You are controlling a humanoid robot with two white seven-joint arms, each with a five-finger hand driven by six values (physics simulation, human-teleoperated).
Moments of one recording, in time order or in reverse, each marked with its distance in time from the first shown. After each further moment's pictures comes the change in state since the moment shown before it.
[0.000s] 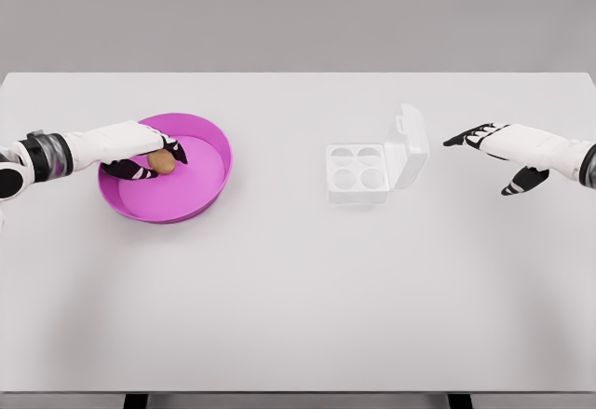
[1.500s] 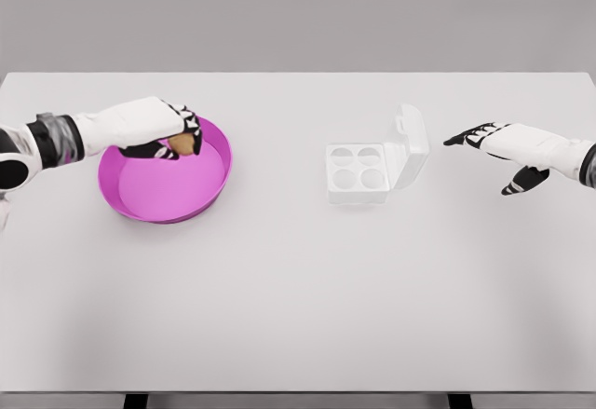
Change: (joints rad) left arm 0.008 0.004 0.016 -0.216 0.011 -0.001 0.001; right arm -0.002 0.000 0.000 0.001 0.000 0.000 0.000
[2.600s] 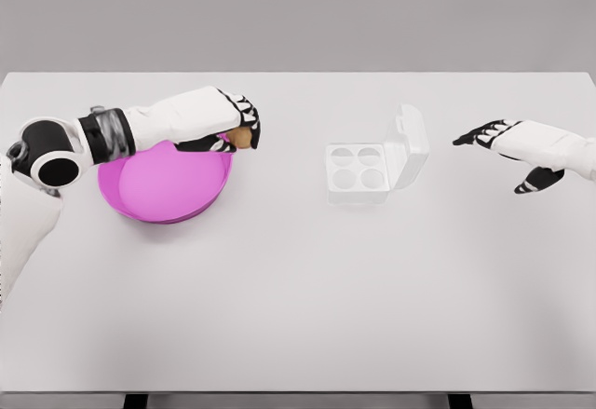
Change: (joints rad) left arm -0.006 -0.139 -0.004 -0.090 0.000 0.000 0.000; right arm 0.038 -0.064 -0.017 -0.095 -0.015 0.000 0.000
